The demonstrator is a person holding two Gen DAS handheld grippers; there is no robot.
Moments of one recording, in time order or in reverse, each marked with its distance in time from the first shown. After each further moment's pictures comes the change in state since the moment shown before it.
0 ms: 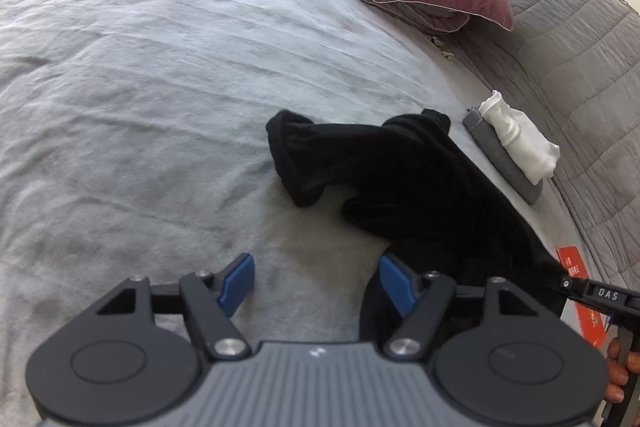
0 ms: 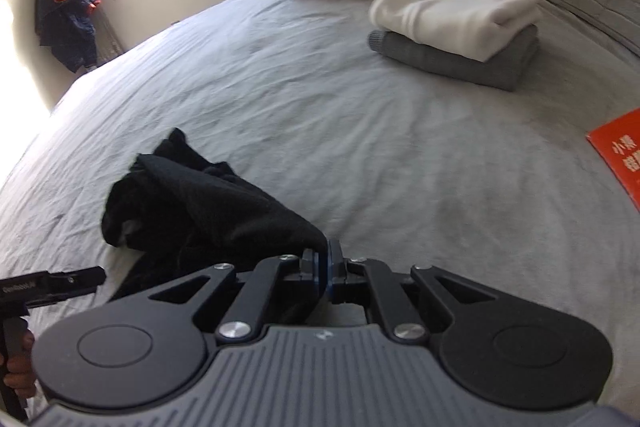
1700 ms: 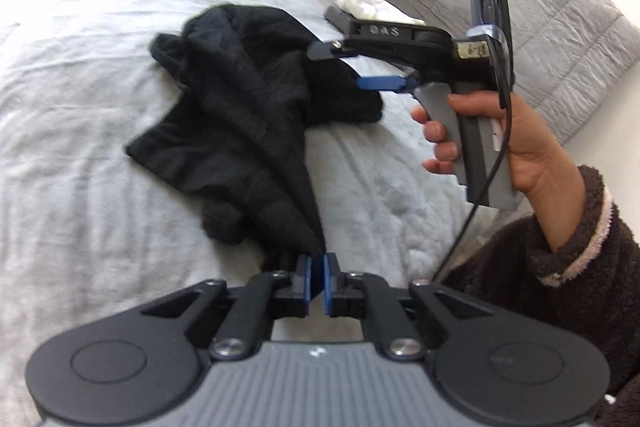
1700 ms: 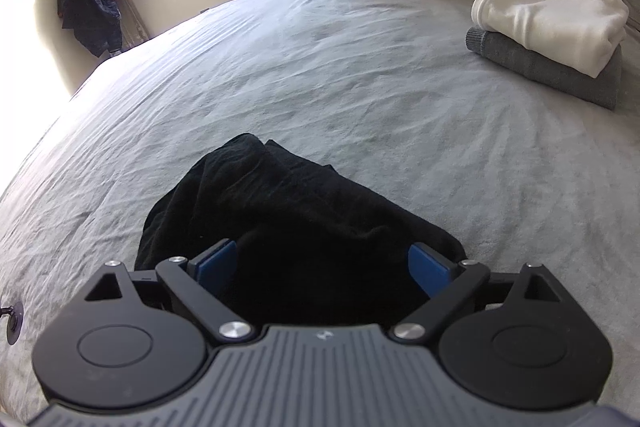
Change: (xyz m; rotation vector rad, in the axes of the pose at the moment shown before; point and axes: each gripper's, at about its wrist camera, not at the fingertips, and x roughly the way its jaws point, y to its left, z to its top) left arm -0.091 -0.005 -0.078 0.288 0.179 -0.204; right arm 0.046 0.092 0.011 -0.038 0.005 0.073
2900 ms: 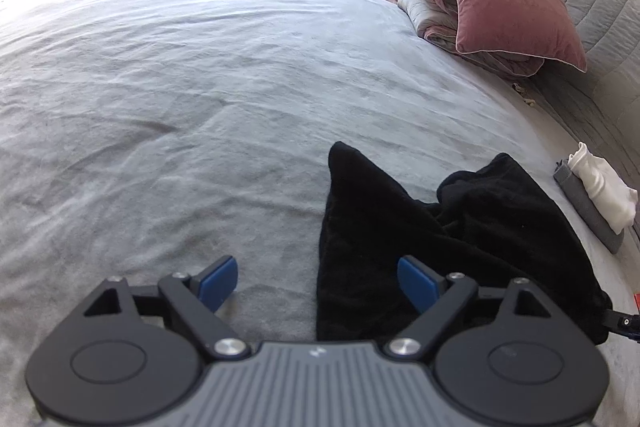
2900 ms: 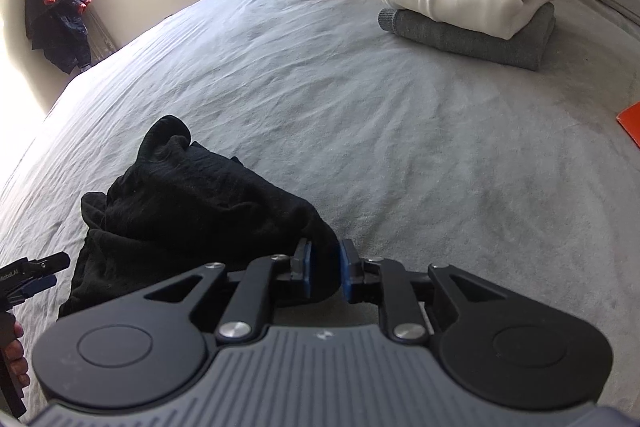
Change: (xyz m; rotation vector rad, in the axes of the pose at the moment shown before) left arm 0.029 0.096 0.089 -0.309 -0.274 0.481; right arm -0.027 -0.066 -0.008 0.075 0.024 -0.049
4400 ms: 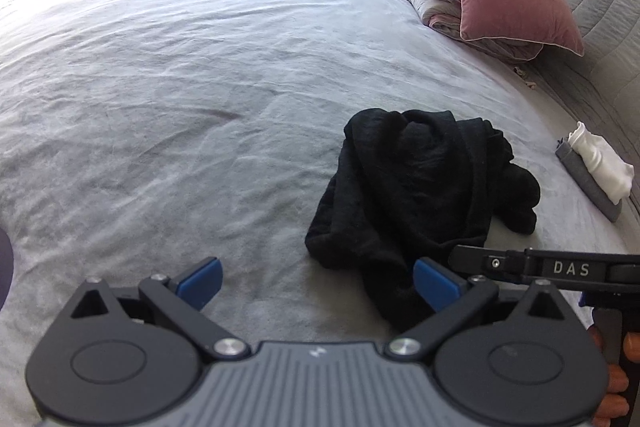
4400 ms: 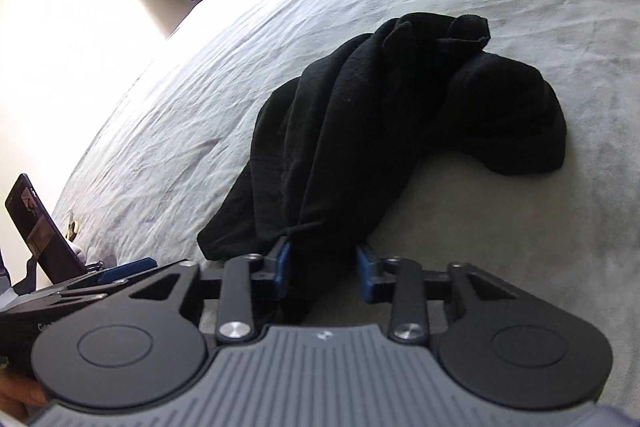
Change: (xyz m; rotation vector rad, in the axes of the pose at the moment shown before) left arm -0.047 0.048 -0.010 0.049 0.021 0.016; right arm 0.080 0.190 -0.031 -0.108 0.192 0.379
